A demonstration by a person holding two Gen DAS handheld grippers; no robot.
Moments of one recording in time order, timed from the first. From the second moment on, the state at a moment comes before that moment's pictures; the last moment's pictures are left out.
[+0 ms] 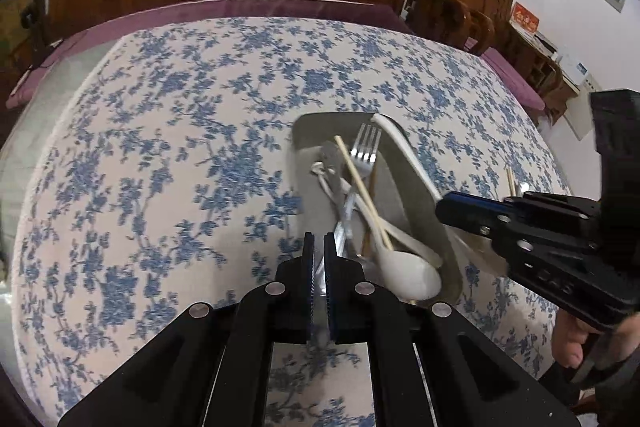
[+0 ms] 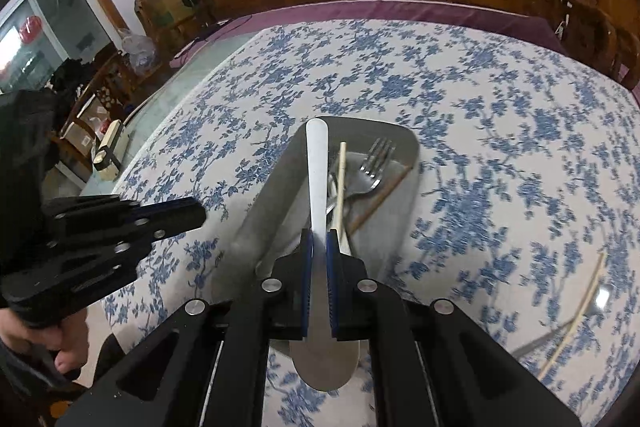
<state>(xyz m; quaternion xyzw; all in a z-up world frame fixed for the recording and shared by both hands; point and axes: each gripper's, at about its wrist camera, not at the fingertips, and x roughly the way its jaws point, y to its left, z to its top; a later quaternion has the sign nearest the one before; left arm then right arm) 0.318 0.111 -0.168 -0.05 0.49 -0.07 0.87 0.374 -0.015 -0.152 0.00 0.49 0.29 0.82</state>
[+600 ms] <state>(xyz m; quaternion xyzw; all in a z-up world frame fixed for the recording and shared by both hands) 0.305 0.136 -0.153 -0.05 0.47 -0.05 0.88 0.405 0.023 -0.178 0.05 0.52 0.28 0.80</state>
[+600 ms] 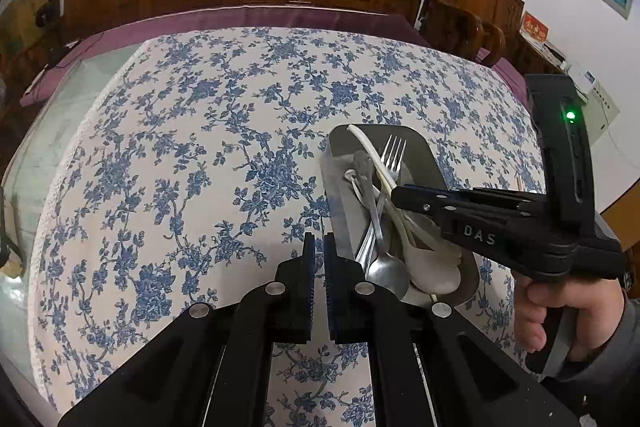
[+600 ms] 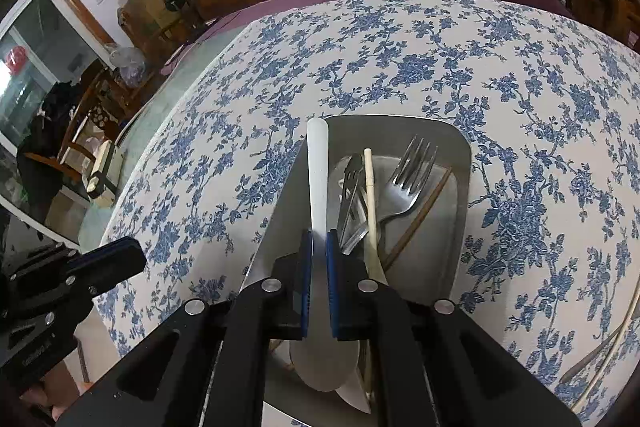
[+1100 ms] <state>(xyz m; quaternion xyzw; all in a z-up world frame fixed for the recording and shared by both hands) 0.301 0.135 -0.147 -0.05 0.47 -0.05 0.88 0.400 0.018 -0.176 0.06 0.52 0.29 0.80</state>
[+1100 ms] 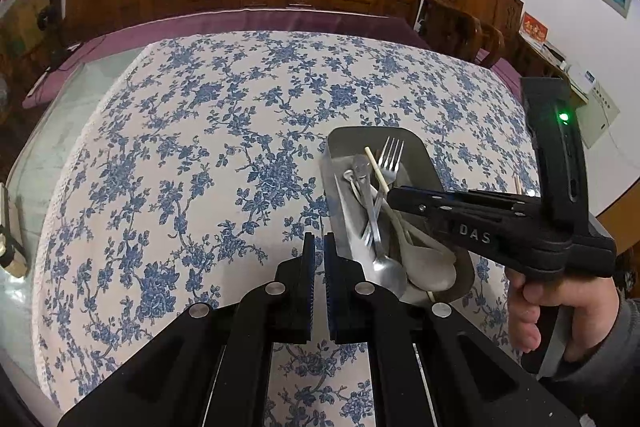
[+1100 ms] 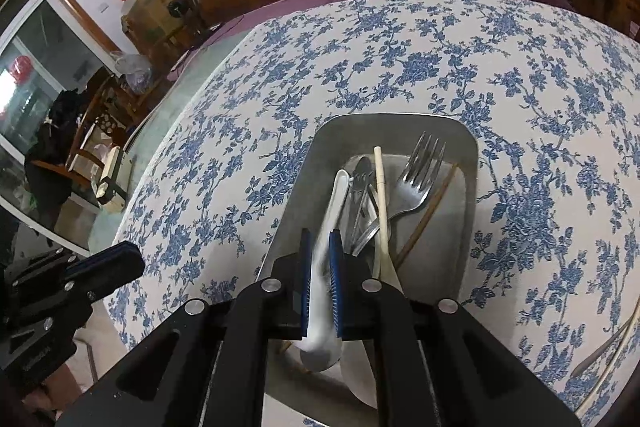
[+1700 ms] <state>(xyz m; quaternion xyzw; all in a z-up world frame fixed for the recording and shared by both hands) 0.294 0.078 -0.133 -0.03 0.45 -0.09 0.89 0.330 -0.105 -0.128 0.02 0.45 0.24 0.86</state>
